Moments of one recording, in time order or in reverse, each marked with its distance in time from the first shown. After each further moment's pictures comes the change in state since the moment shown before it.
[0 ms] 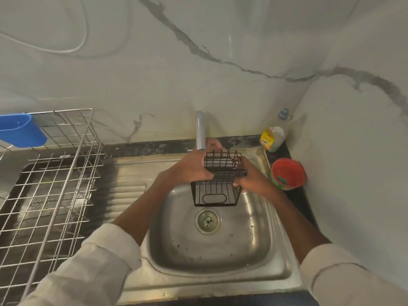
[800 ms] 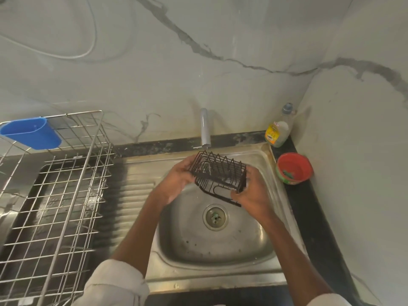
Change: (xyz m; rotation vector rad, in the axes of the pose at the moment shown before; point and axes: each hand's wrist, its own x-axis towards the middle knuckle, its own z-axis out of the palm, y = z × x) left_hand -0.066 -0.047 0.005 -0.669 0.133 -0.211; right_hand -0.054 0.017 0.056 0.208 0.328 -0.129
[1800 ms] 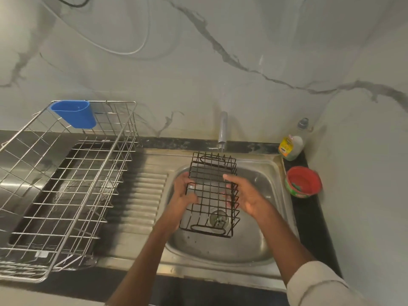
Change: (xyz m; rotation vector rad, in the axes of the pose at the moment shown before) left_hand -0.098 -0.049 0.043 -0.056 0.349 0.135; right_hand 0.008 -0.027 0.020 0.503 -0.429 0.556
